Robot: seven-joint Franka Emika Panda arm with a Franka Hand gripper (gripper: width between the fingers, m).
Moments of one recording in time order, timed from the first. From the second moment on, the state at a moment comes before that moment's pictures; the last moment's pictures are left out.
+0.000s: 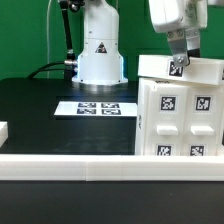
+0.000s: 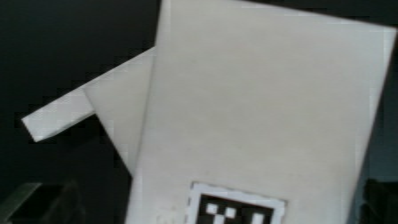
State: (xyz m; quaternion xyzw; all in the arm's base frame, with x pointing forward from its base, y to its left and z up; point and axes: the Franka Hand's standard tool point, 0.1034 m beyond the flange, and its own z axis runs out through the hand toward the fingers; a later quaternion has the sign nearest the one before) arm 0.615 0.091 0.163 -0.52 0.85 0.04 0.12
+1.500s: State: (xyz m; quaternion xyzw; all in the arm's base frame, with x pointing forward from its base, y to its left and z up) arm 0.624 0.098 0.182 -0.89 0.43 0.00 0.12
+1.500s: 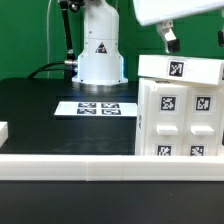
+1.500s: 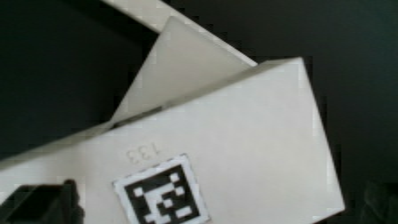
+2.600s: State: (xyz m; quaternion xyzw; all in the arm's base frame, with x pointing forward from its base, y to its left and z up) arm 0.622 0.084 0.179 -0.98 -0.21 -0.05 0.03
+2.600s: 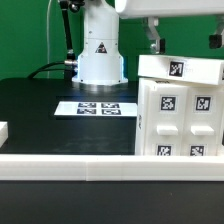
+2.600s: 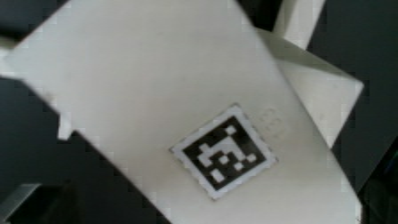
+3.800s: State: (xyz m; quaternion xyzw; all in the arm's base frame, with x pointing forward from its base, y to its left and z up) arm 0.611 0.082 0.159 -0.90 -0.43 -0.05 0.00
